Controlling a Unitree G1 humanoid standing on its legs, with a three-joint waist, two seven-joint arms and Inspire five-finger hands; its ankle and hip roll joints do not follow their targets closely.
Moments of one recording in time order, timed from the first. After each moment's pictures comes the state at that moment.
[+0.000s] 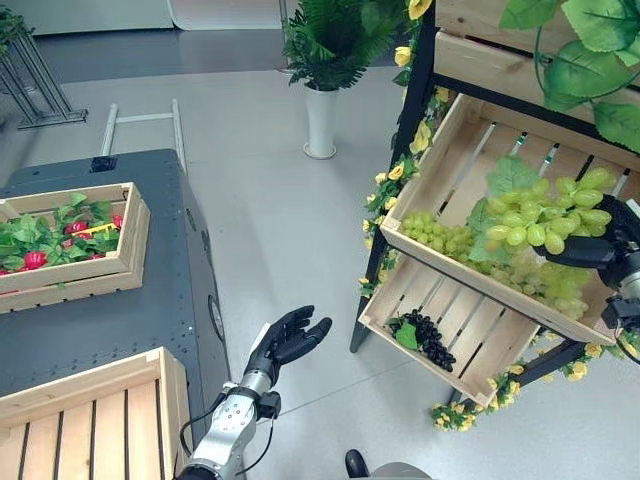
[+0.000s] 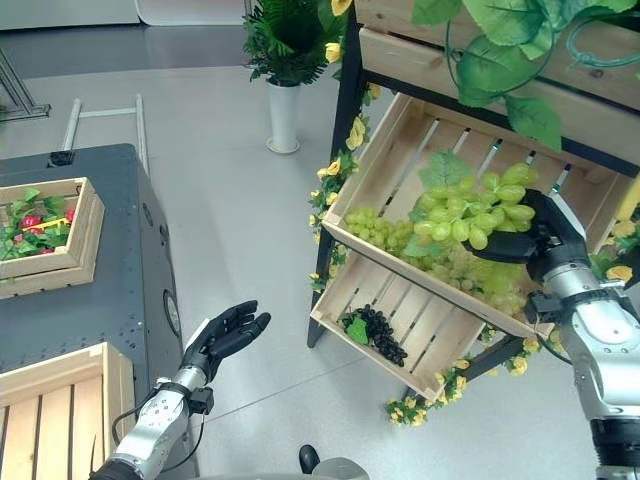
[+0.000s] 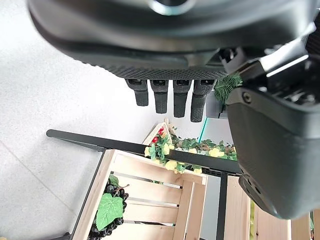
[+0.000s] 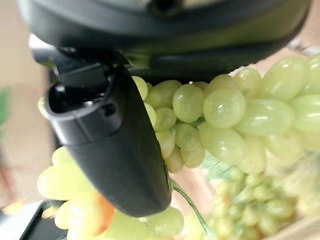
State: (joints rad) left arm 0.00 0.36 -0.35 0.53 -0.39 -0.31 -0.02; right arm -0.08 -0.95 -0.21 0.19 0.59 0.03 0.14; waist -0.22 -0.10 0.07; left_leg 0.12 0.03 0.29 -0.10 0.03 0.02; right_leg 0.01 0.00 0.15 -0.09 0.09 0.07
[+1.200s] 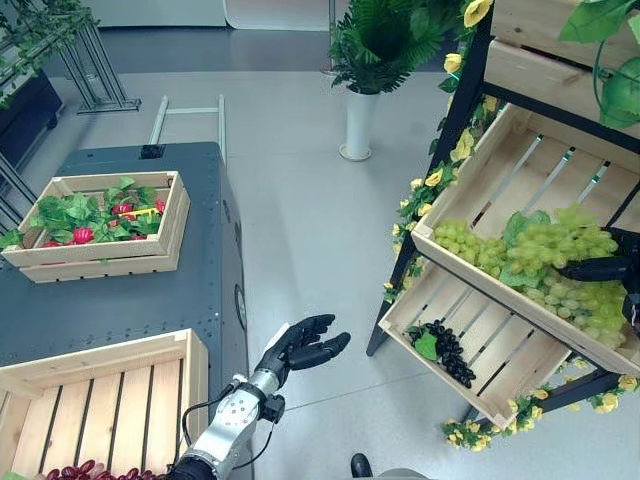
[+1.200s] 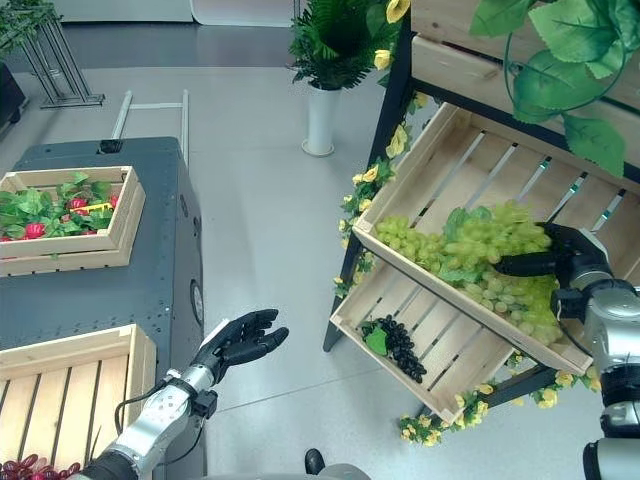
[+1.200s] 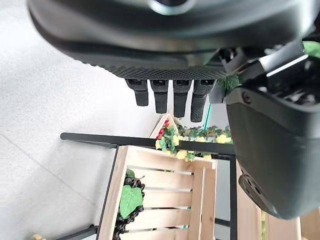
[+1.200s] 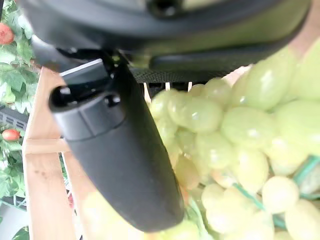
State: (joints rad) left arm -0.05 0.44 -0.50 0.53 -0.36 -0.31 -0.07; right arm -0.37 -1.01 -0.02 0.66 0.46 0.13 0.18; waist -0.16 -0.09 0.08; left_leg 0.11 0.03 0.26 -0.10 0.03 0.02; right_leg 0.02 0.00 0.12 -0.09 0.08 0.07
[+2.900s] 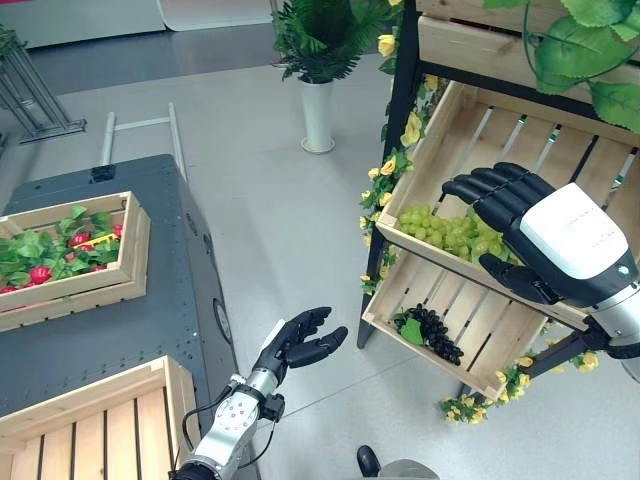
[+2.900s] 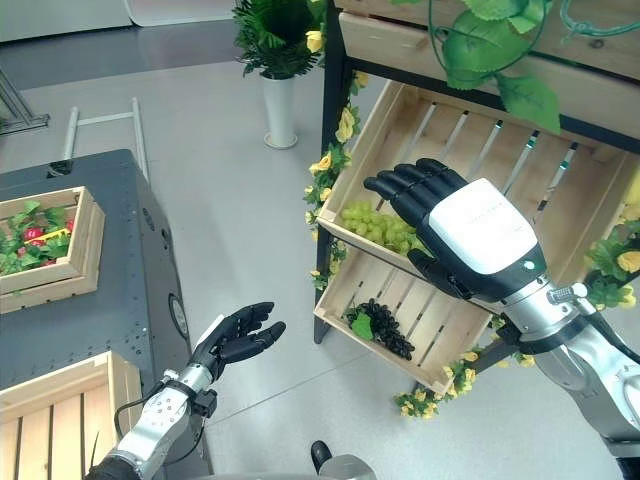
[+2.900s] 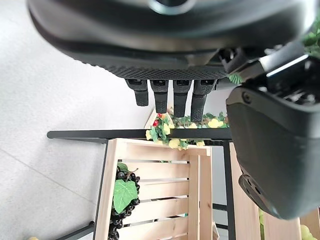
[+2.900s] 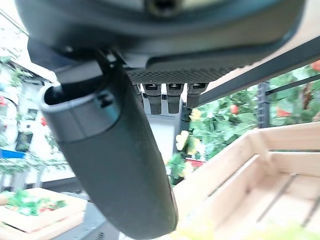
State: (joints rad) left arm 0.00 0.39 -0.42 0.53 -0.31 -0.38 -0.05; right arm 0.14 -1.05 -0.18 -0.32 -0.50 -0.45 -0.20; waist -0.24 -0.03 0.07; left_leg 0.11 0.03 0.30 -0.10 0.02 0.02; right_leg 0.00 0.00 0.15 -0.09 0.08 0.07
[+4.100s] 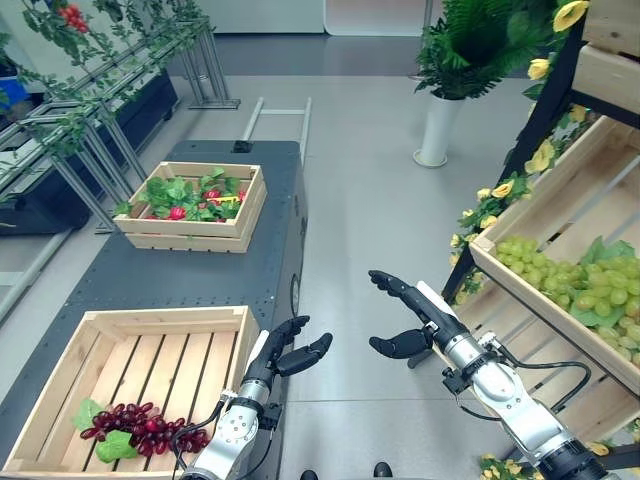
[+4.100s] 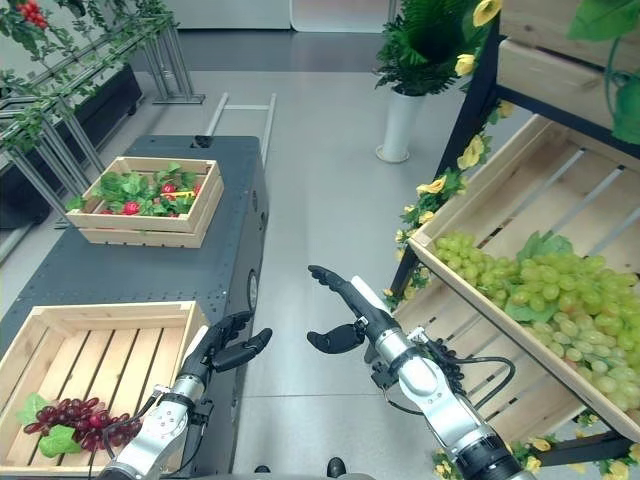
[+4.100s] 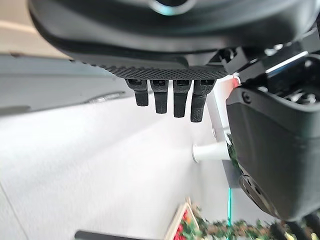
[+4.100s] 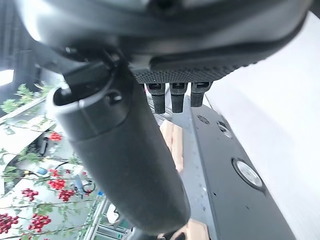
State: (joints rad) left arm 0.04 0.38 -0.37 0.54 -0.19 -0.32 0.17; right arm -0.05 -0.54 0.42 0.12 0.03 -0.15 0.04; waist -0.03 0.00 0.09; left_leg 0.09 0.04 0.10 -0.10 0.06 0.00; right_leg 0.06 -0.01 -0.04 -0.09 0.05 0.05
